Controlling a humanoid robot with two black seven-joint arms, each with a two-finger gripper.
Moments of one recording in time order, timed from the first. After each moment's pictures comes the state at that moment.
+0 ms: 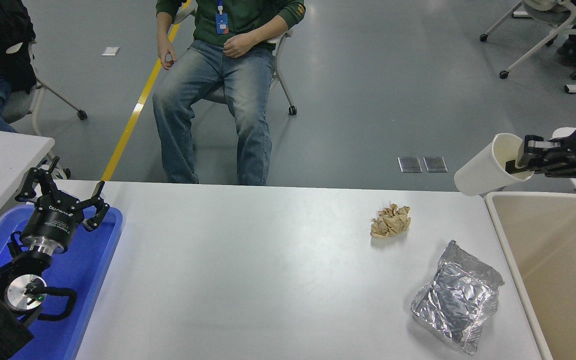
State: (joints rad) left arm -0.56 0.46 -0.57 -0.39 -0.23 -0.70 -0.60; right arm 1.79 -1.06 -0.54 1.30 -0.67 0.60 -0.03
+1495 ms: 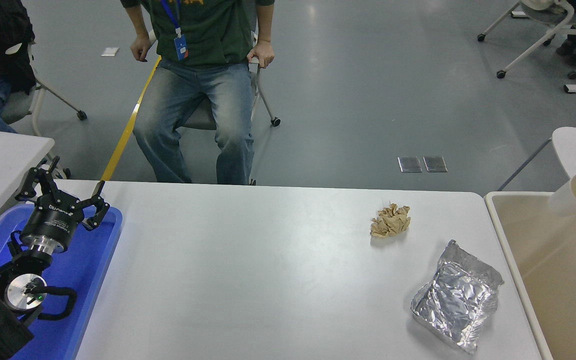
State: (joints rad) left arm -0.56 0.46 -0.57 -0.39 -0.23 -0.70 -0.60; right arm 1.07 -0.68 -0.40 0.33 -0.53 0.34 -0.03
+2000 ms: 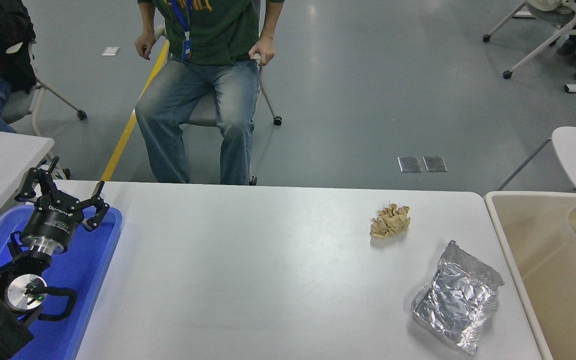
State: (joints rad) left arm -0.56 0.46 -0.57 -0.39 -0.23 -0.70 -0.60; right arm 0.83 -0.43 -0.36 0.02 -0.48 0.15 -0.09
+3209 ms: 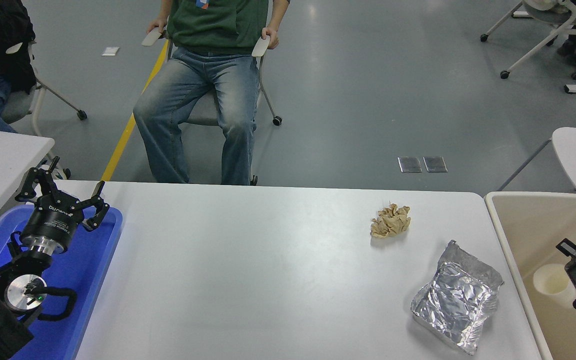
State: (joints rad) left arm -0.56 0.46 -0.57 -0.39 -0.23 -0.70 -0.60; right arm 0.75 -0.35 -0.25 -0.01 -0.47 0.01 -0.16
